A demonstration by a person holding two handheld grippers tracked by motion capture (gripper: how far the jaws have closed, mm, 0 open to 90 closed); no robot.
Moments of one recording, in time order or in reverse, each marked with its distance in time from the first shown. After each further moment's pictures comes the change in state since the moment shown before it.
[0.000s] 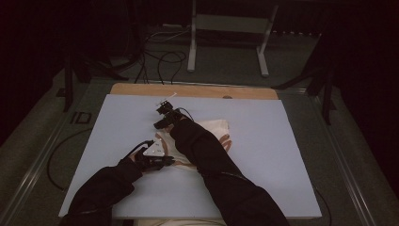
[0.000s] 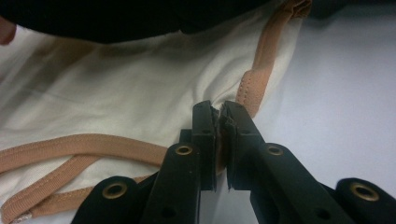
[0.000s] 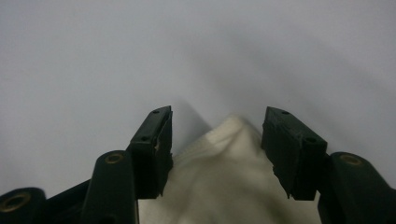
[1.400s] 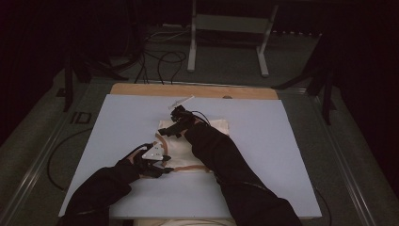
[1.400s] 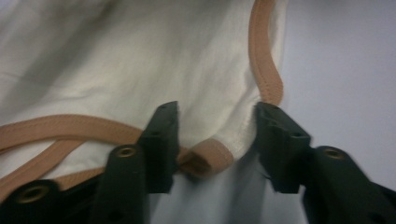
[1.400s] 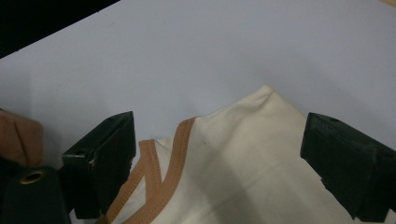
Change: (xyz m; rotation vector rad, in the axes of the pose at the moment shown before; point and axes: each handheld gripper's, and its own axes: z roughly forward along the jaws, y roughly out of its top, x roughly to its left) left arm -0.003 -0.007 0.001 0.039 -0.027 0.054; right arm -0.006 -0.032 -0.057 -0.148 0.204 -0.087
